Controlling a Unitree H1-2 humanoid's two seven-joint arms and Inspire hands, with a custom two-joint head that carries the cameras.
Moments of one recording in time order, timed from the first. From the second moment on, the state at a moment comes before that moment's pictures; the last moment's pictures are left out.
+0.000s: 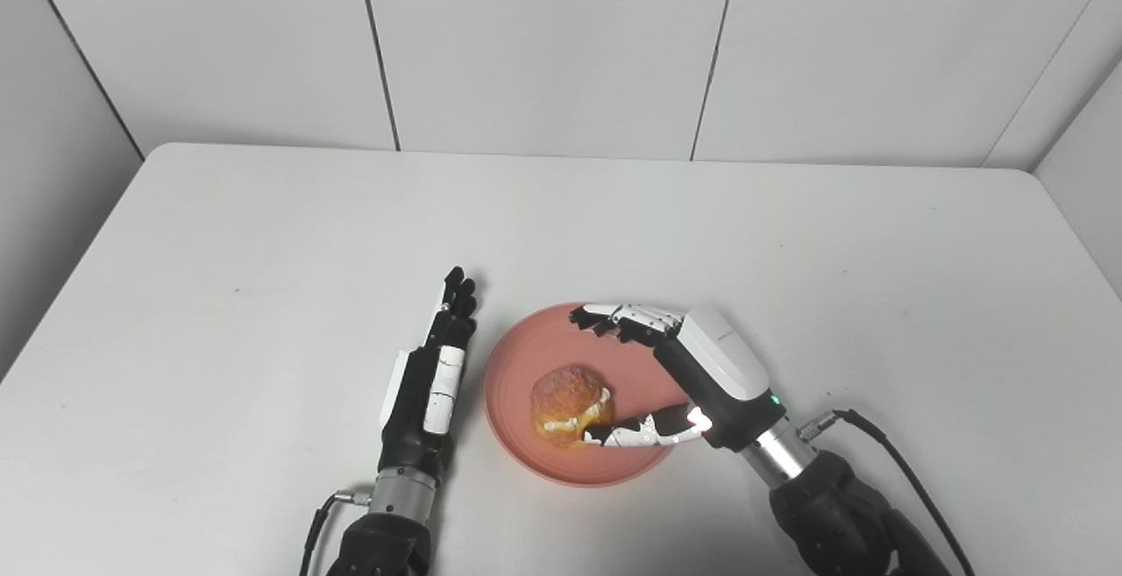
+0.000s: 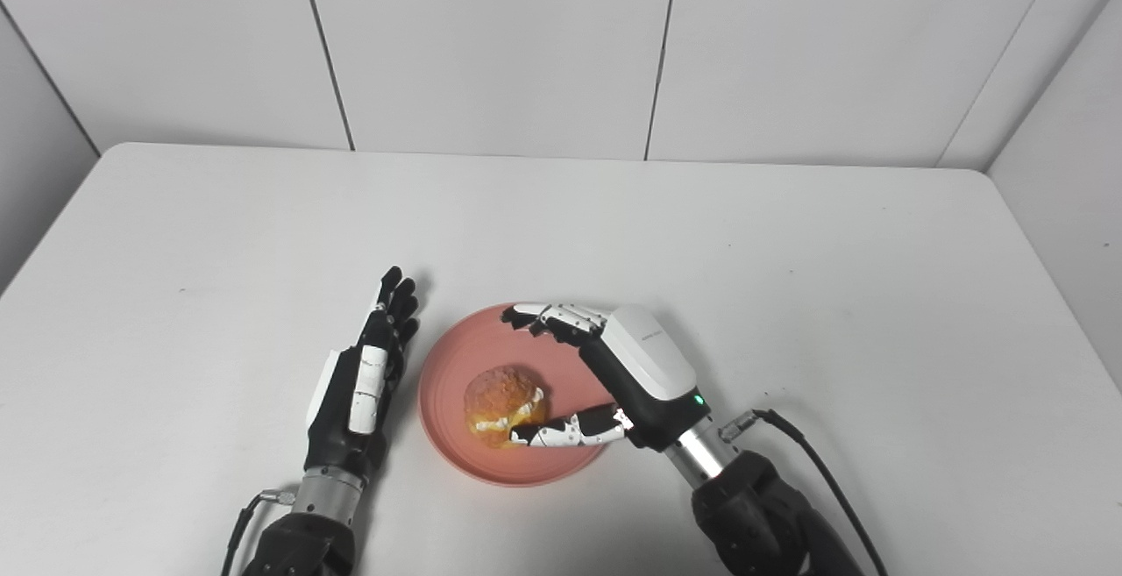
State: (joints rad) left arm -0.02 -0.04 -0.09 -0.06 0.00 -0.03 -0.04; right arm -0.25 -0.23 0.36 0.07 -0.57 -0.42 -0.01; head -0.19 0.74
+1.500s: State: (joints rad) left arm 0.00 -0.03 -0.10 -0.09 0.01 -0.01 -0.04; right arm -0.02 0.10 0.16 -0.13 -0.08 -0.04 0.01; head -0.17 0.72
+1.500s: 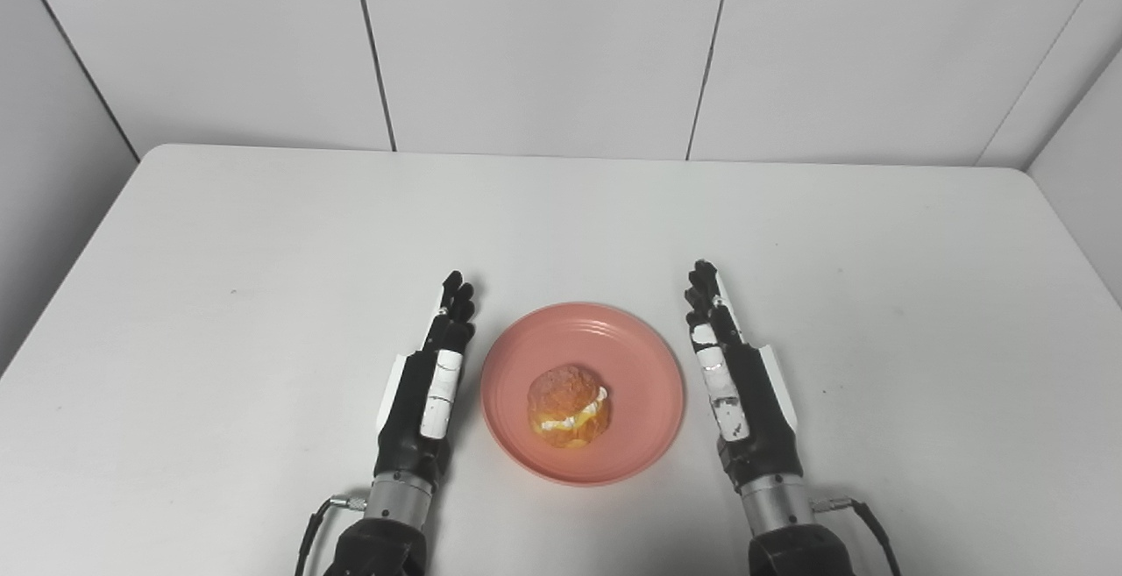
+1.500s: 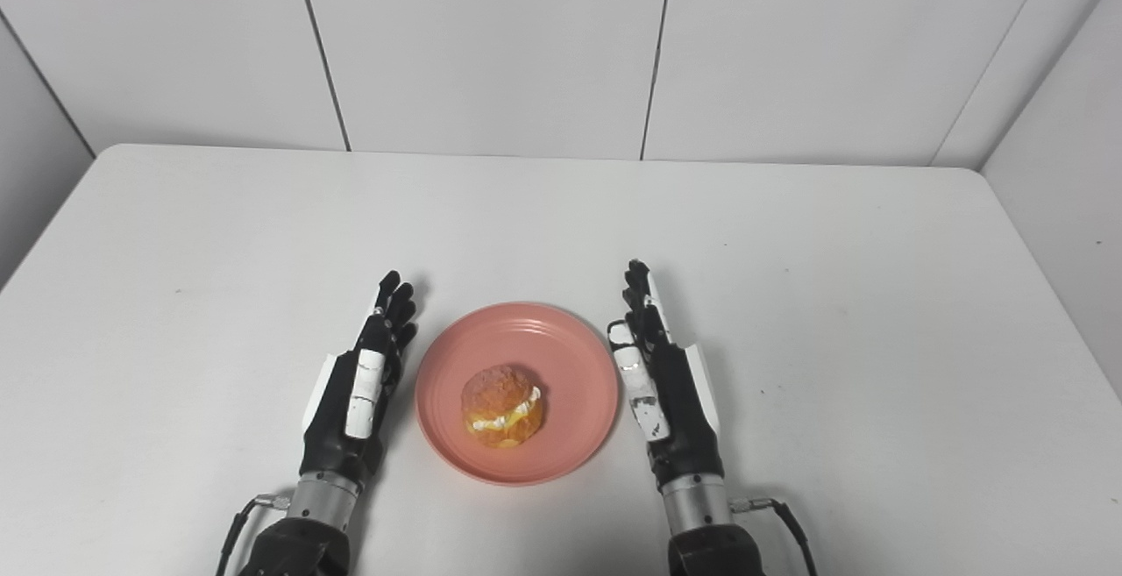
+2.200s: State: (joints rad) left arm 0.00 -0.03 -0.10 -0.08 0.01 -0.02 -0.05; right arm -0.04 0.12 0.10 -0.15 0.03 0.15 0.01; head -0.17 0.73
